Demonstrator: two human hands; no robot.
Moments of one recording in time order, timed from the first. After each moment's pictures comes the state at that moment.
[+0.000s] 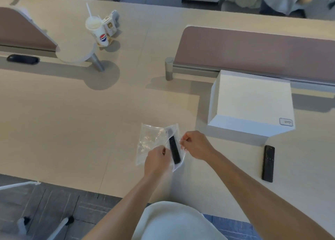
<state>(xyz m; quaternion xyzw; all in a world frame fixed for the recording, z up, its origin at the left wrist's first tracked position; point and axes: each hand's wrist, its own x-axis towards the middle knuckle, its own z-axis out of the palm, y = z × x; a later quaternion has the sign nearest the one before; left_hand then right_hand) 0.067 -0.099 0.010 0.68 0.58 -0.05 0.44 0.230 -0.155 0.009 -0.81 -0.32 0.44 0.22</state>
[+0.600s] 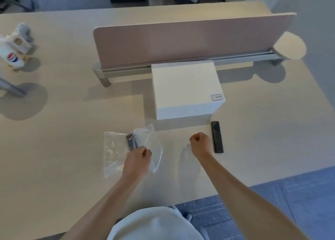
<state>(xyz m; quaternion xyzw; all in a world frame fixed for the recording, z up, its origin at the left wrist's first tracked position) 0.140 -0.147 0.004 0.82 0.41 -0.09 0.39 0.311 -0.316 -0.034 -0.91 0.06 0.27 0.32</state>
